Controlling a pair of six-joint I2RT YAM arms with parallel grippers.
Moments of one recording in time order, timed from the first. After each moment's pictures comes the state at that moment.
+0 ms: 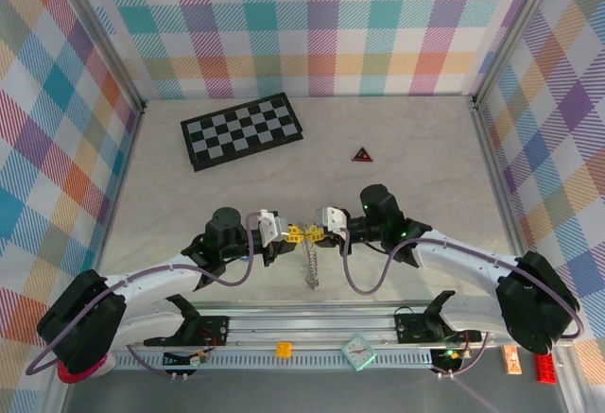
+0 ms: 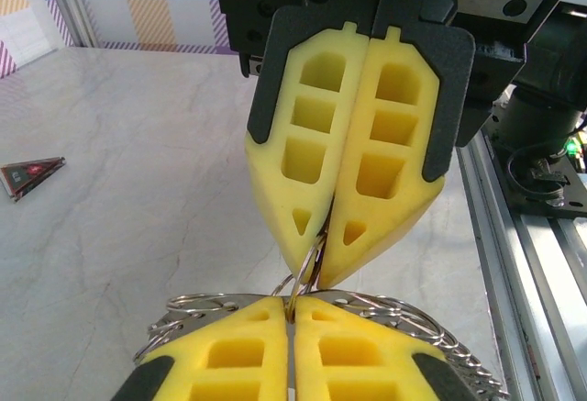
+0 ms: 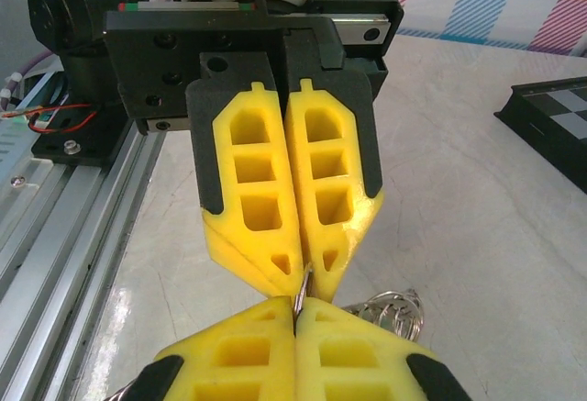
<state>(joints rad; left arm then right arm) -0.69 1.11 0.31 0.55 0.62 0.20 0.75 1.21 0.57 0.18 -0.71 -0.49</state>
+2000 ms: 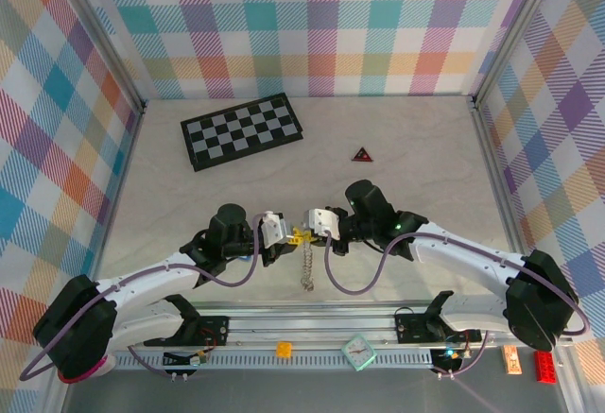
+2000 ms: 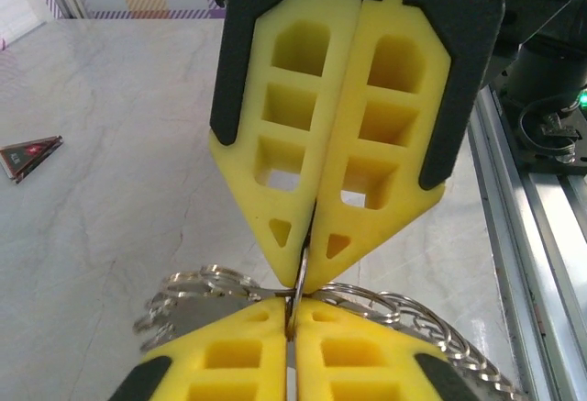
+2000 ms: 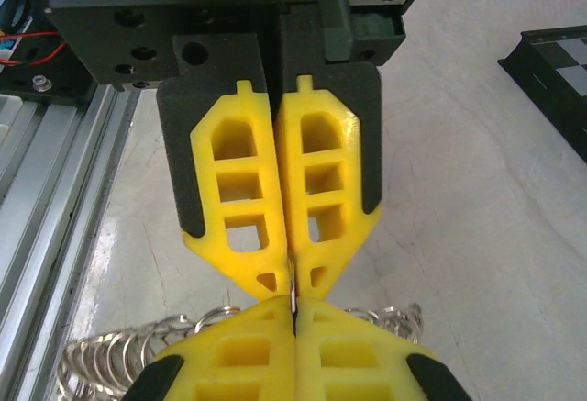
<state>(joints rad) -0.71 1.07 0.38 0.33 0.57 0.32 0.83 1.22 0.73 -0.15 -0.52 -0.61</state>
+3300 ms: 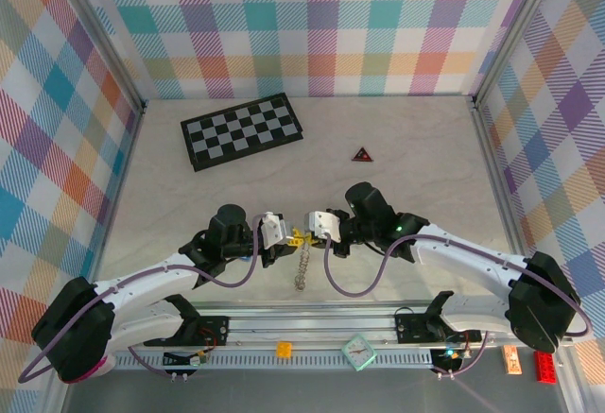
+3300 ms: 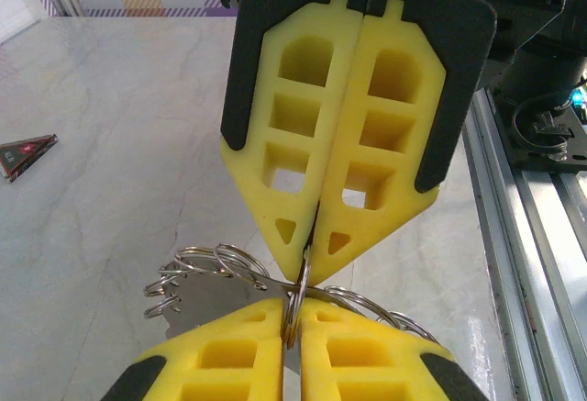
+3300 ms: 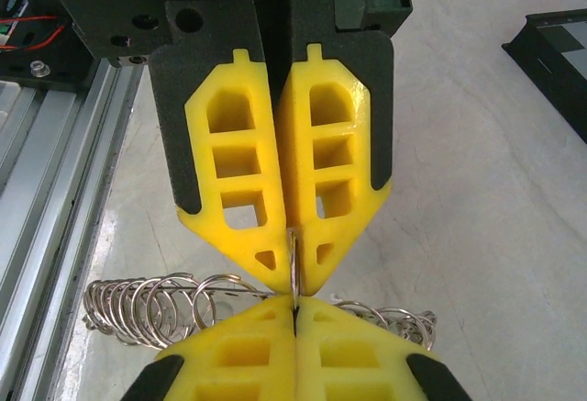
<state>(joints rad) -0.71 1.06 0.38 0.31 0.58 0.32 0.85 1.20 0.72 -0.18 -0.50 -0.61</state>
